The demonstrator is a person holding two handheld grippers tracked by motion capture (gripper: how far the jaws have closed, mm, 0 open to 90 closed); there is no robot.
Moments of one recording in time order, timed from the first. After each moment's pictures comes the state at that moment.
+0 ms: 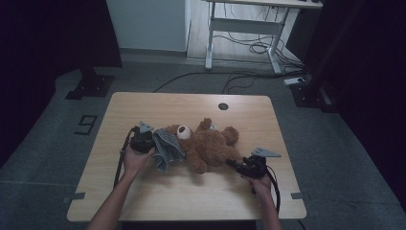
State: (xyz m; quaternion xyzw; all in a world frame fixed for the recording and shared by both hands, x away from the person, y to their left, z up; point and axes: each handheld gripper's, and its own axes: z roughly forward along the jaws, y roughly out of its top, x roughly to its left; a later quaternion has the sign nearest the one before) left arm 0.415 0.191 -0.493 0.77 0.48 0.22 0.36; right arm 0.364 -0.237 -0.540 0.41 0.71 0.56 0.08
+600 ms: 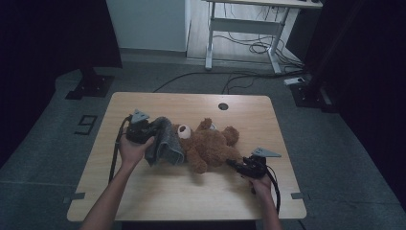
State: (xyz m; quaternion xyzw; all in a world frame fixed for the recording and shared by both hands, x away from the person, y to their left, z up) left arm 0.414 0.172 -0.423 0.75 0.44 0.22 0.45; right arm 0.365 -0.237 -0.541 0.41 0.71 0.56 0.08
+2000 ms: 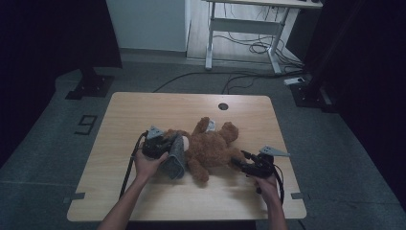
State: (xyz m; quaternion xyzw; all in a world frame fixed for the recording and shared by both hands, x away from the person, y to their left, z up) left arm 0.393 0.147 -0.486 0.76 0.43 0.17 0.46; right arm 0.355 -0.252 -0.513 0.42 0.69 0.58 0.08
